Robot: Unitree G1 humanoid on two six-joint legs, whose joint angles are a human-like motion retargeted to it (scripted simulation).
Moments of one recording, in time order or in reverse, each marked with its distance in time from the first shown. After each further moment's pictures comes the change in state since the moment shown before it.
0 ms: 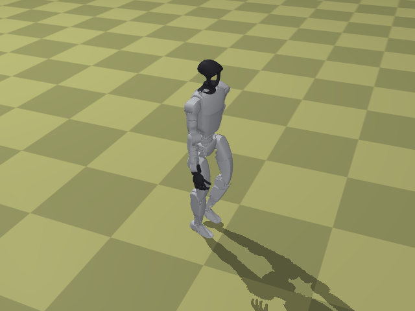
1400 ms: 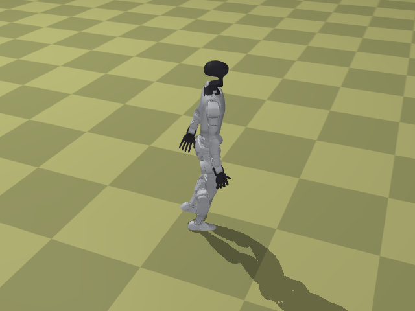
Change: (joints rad) left arm -0.015 -0.058 0.077 -0.040 -0.106 -0.004 0.207; right arm 0.120 0.040 0.044 -0.011 -0.046 -0.034 -0.018; waist -0.020 -0.043 -0.053; left_leg 0.013 0.054 -0.058 0.008 0.033 -0.016; right_leg -0.051 0.043 0.012 0.060 -0.031 -0.095
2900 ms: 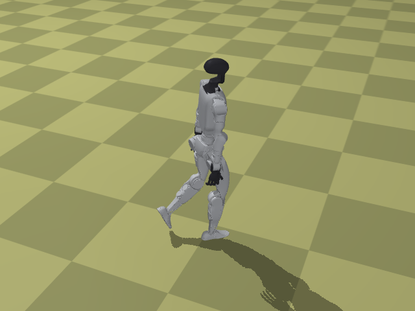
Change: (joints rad) left arm -0.235 0.032 -0.207 -0.022 0.038 -0.050 -0.212; right arm 0.092 -0.063 -0.121 0.203 0.104 0.101 -0.002; waist -0.086 0.122 0.002; left_leg 0.205 -0.123 -0.260 0.207 0.344 -0.215; right_leg -0.085 -0.121 -0.058 0.066 0.024 0.160
